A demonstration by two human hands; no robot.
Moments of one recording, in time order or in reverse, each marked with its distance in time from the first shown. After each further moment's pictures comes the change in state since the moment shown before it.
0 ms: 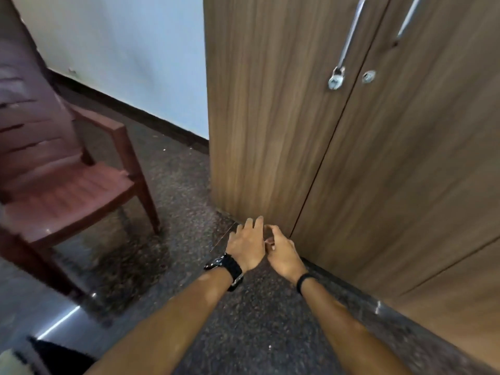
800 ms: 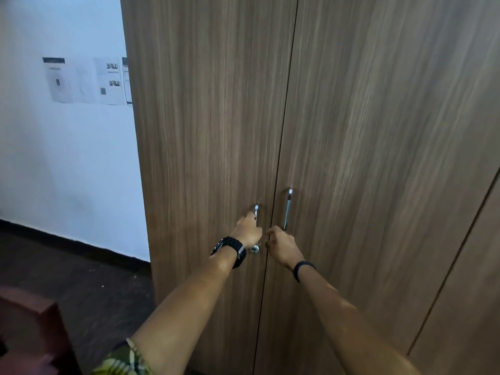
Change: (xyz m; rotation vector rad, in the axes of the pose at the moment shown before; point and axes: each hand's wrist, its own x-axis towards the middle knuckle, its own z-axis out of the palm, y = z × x) left_hand 0.188 0.230 -0.365 -0.387 0.089 0.196; right_hand 0.083 -0.213 -0.377 -0.078 0.411 0.019
